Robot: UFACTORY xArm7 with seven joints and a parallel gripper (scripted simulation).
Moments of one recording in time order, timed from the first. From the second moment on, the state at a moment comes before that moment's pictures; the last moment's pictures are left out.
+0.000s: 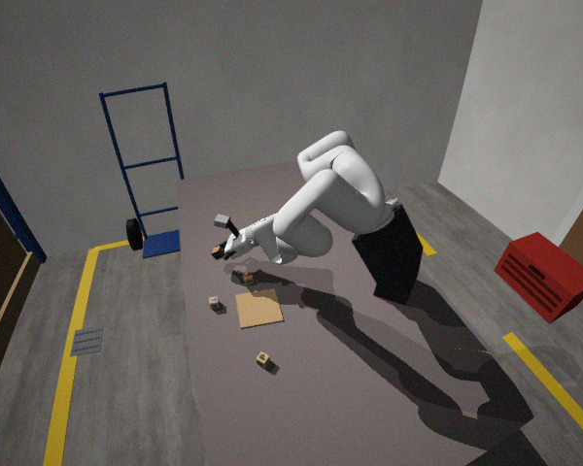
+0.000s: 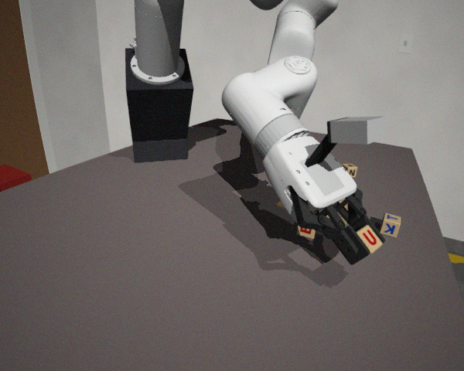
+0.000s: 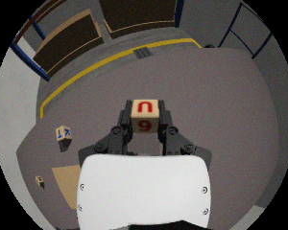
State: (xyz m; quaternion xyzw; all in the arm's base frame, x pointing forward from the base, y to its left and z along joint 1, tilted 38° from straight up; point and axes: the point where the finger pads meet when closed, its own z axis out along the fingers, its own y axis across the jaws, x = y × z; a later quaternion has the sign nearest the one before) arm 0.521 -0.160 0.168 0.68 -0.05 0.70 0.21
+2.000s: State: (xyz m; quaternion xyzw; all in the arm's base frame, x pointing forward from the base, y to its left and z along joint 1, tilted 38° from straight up) arm 0.545 -0.178 0.128 0.68 -0.05 0.70 0.21
